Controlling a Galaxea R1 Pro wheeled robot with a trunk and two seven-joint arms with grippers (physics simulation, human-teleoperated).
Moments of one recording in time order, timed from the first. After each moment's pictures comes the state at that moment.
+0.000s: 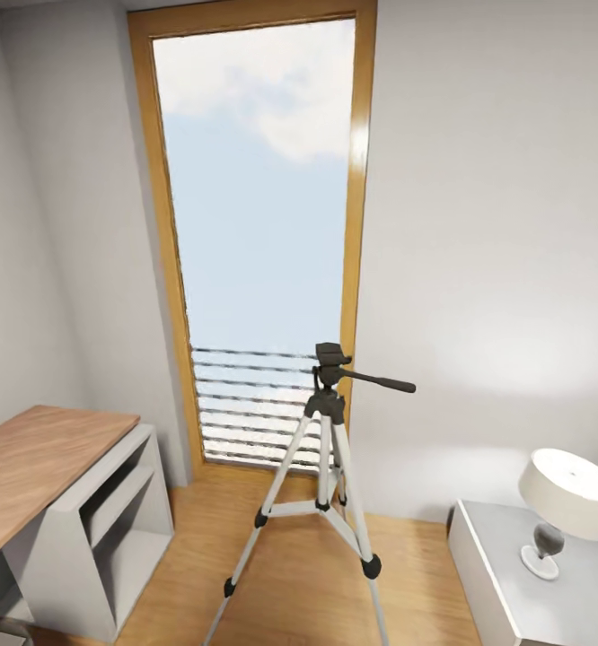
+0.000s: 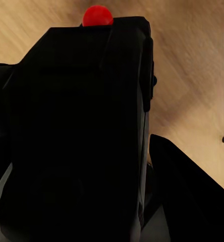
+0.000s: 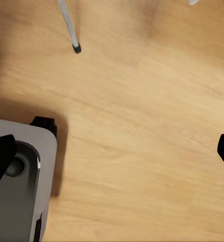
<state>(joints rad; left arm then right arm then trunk) -0.23 -0.02 -0.54 0.00 1.25 0.01 0.04 -0.25 -0.22 0.02 0.03 0.19 -0.07 0.11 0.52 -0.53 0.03</state>
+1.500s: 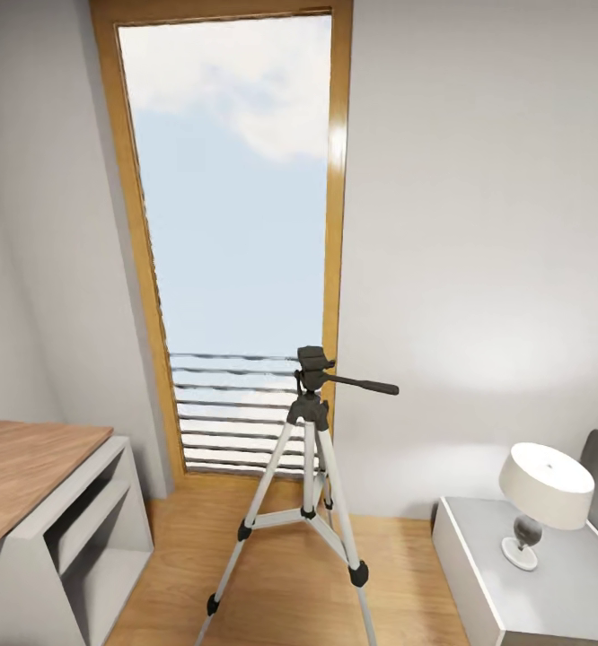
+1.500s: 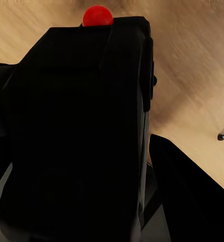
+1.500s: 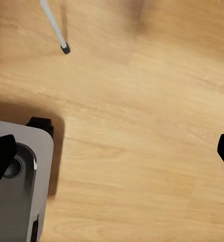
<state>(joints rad) -0.23 -0.02 -0.54 0.00 1.25 0.01 0.04 -0.25 -0.22 0.02 0.03 0.19 -0.07 0.09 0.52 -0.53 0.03</state>
